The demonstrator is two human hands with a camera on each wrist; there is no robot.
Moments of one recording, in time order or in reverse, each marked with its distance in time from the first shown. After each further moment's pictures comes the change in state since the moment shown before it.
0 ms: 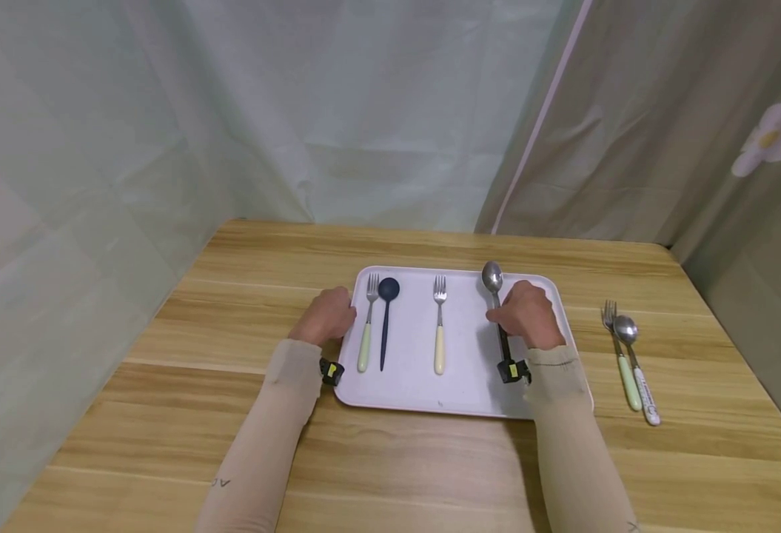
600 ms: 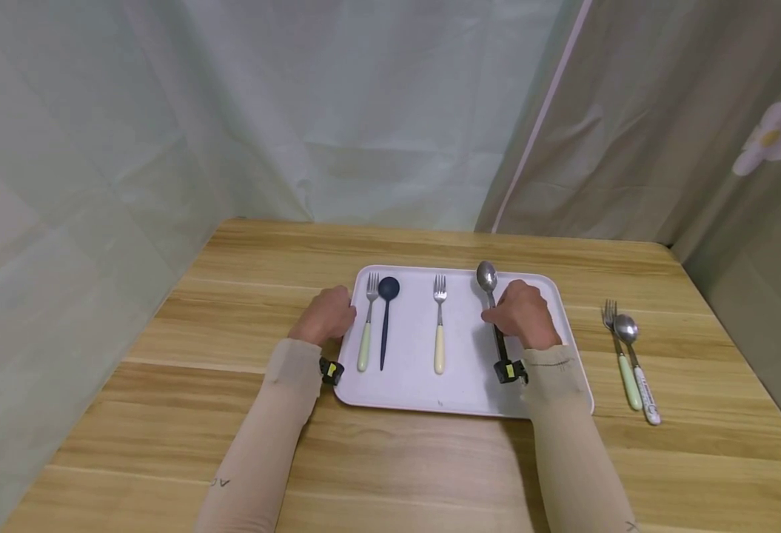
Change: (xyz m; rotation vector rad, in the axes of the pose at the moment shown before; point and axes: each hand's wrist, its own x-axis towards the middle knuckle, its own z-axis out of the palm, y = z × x) left_hand -0.001 0.001 -0.001 0.017 0.003 -0.005; right_hand -0.001 -0.006 0.004 -0.012 -0.016 0.004
